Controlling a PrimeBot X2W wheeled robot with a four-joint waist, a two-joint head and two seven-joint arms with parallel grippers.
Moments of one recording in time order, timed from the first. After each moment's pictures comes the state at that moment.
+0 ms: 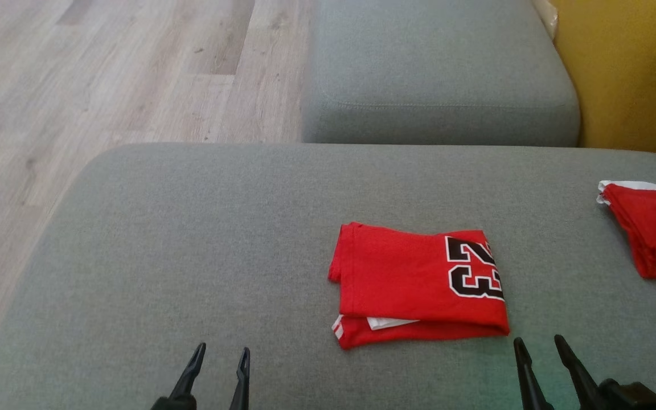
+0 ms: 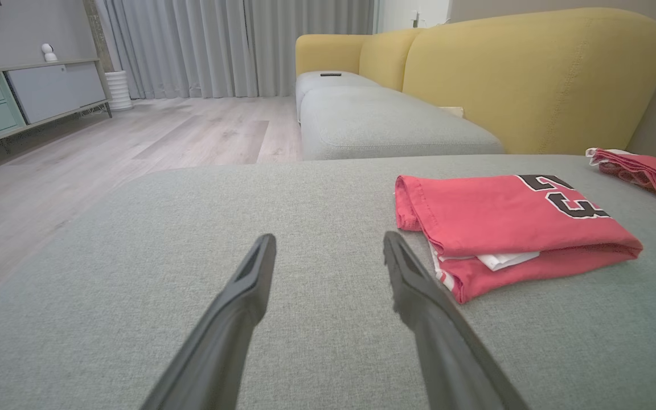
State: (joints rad) left arm 0.30 0.06 -0.29 0.07 -0.05 0.08 -0.25; right arm 0.26 -0.12 0.11 0.23 0.26 0.13 -0.25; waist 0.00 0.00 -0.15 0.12
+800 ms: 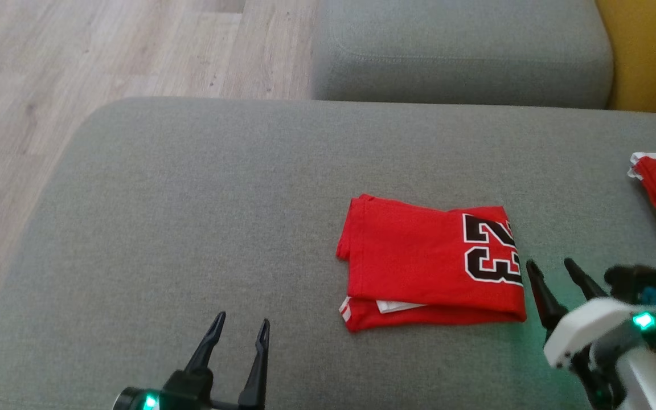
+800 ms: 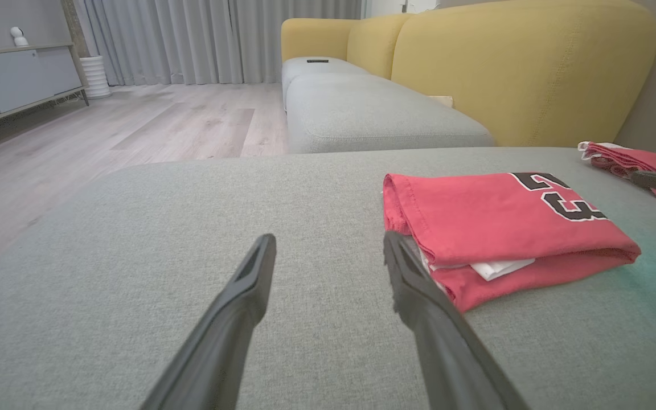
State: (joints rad) left arm 0.22 0.06 -0.35 0.05 -0.05 0.07 -0.25; right arm -0.11 -0.26 0.18 0.50 0.38 0.13 -0.04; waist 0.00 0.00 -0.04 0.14
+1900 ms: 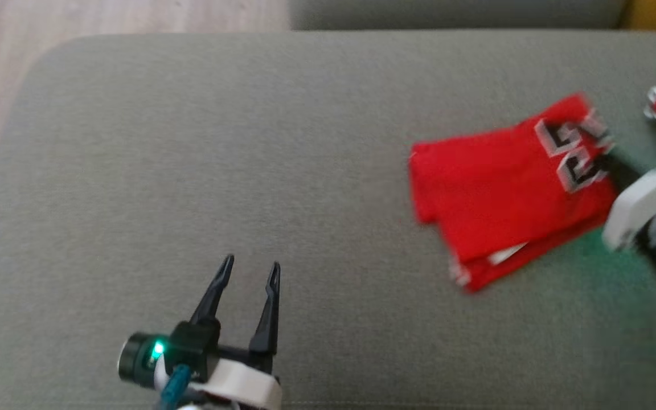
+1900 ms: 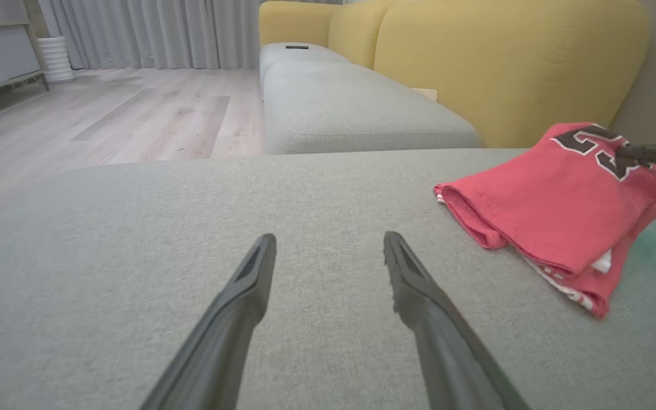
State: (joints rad) left arm 0.07 0.06 -0.40 0.03 -0.09 0.12 -0.25; right arm -0.63 -0.50 0.48 0.82 0.59 0.13 0.05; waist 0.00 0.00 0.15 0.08
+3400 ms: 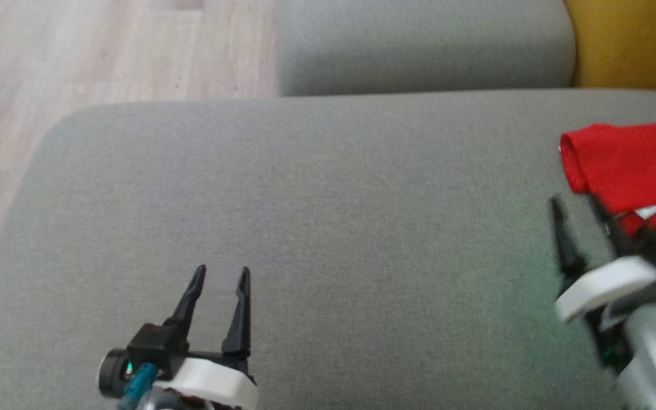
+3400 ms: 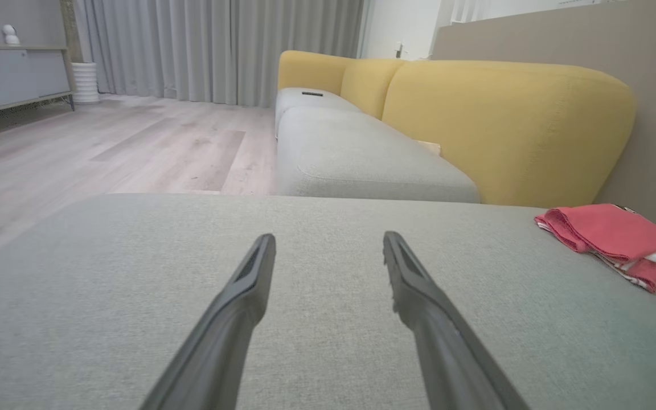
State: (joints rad) left arm 0.08 0.05 -0.32 0.08 -0.19 0.09 -0.25; right arm -0.30 -0.33 0.24 0.60 0.45 0.13 -0.23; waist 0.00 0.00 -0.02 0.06
